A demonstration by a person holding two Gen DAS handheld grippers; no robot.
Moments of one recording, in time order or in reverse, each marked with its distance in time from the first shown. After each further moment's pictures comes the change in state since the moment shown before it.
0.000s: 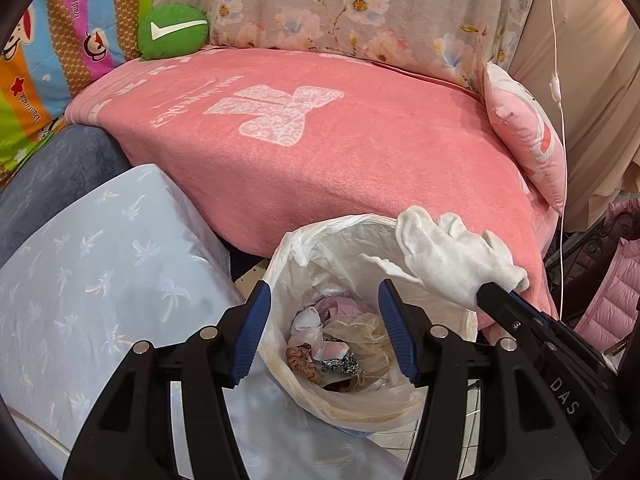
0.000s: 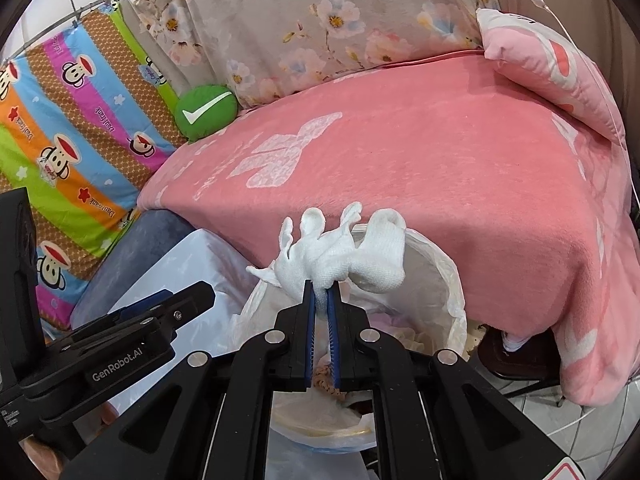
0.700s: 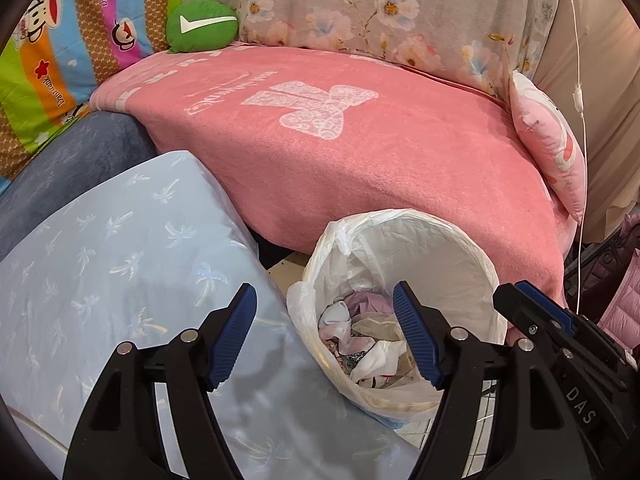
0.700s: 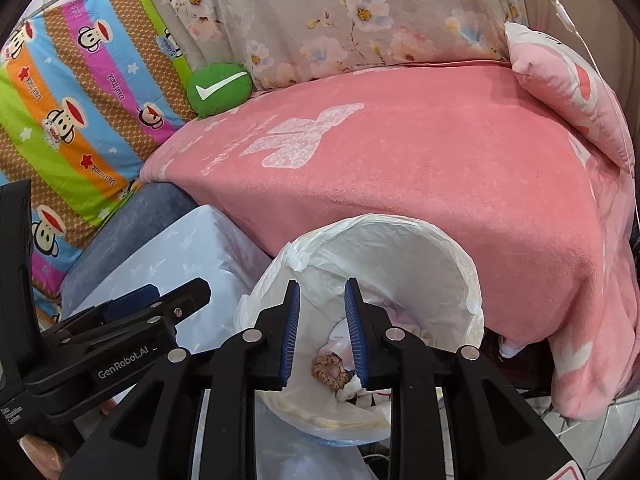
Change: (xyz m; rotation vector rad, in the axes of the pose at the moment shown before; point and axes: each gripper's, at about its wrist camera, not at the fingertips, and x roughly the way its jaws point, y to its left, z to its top) left arm -0.006 0.027 -0.015 -0.048 -0.014 0.066; right arm 0.008 0.025 -0.007 -0.121 0.040 -0.034
